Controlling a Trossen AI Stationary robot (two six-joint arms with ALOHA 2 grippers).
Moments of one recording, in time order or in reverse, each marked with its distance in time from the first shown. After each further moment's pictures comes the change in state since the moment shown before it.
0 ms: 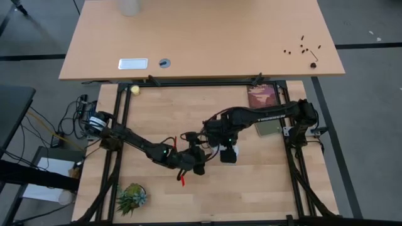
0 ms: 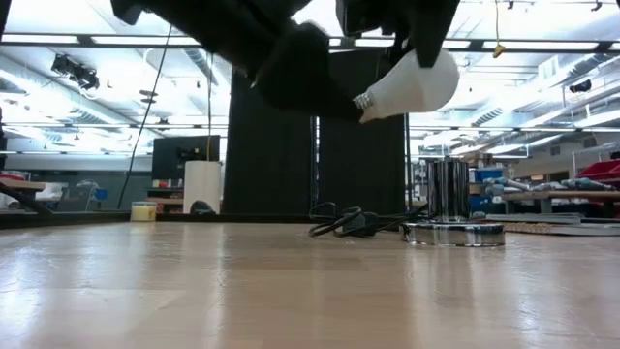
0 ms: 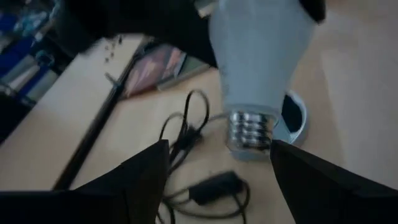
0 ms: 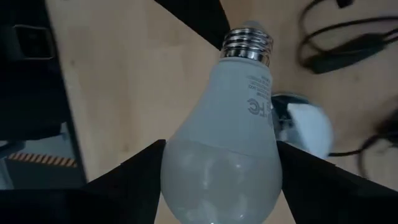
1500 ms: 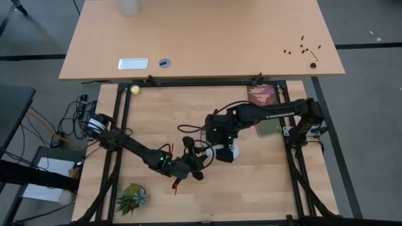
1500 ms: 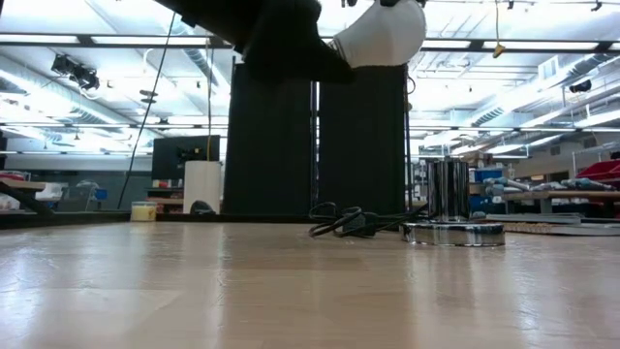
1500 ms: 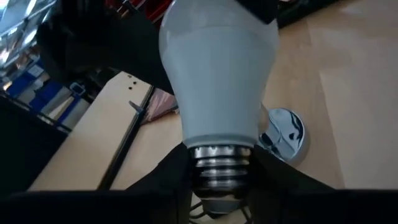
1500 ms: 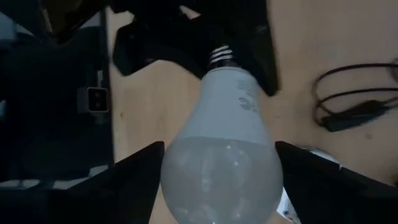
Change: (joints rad) left arm -0.088 0.002 -0.003 0.116 -0.155 0.144; right arm -0.002 -0.078 0.000 0.184 -0.016 0.083
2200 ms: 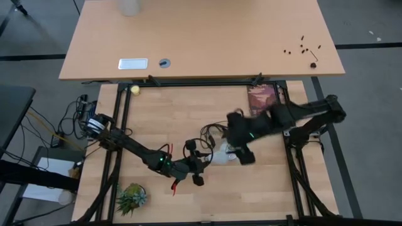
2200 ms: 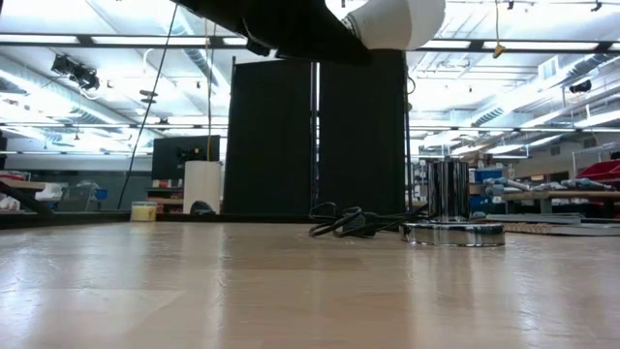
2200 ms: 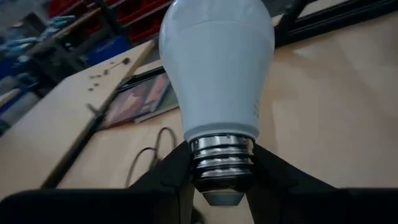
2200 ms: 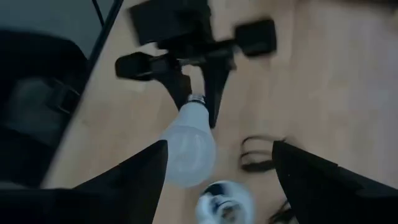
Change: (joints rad) left arm 0.001 -0.002 0.003 0.034 0.142 -0.150; right arm 0.196 -0.265 -0.019 0.039 0.390 -0.249
